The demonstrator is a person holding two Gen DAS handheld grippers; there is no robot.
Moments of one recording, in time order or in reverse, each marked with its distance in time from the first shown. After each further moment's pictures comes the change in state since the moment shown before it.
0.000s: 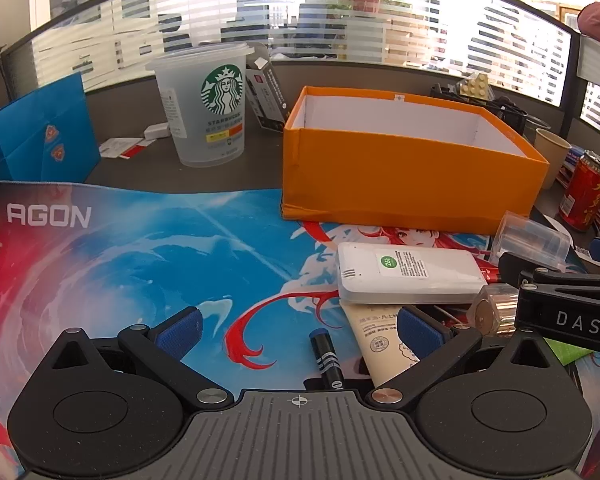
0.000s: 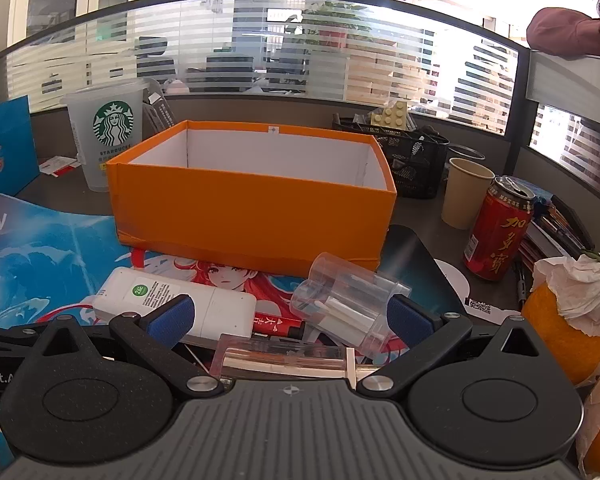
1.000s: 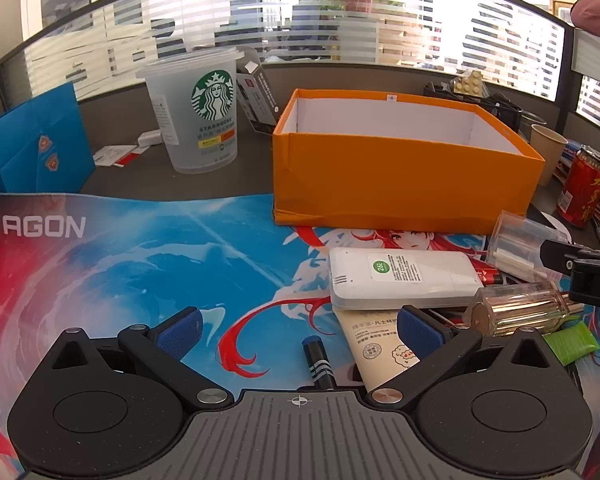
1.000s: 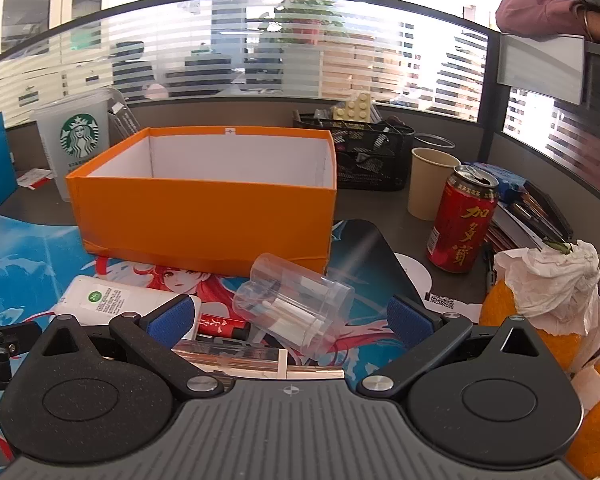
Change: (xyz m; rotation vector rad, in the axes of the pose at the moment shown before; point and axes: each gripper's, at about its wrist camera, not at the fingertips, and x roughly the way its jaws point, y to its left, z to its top) left arm 0.002 -0.007 0.004 0.025 -0.007 0.001; right arm -0.004 -0.044 0.004 0.046 0.012 -0.030
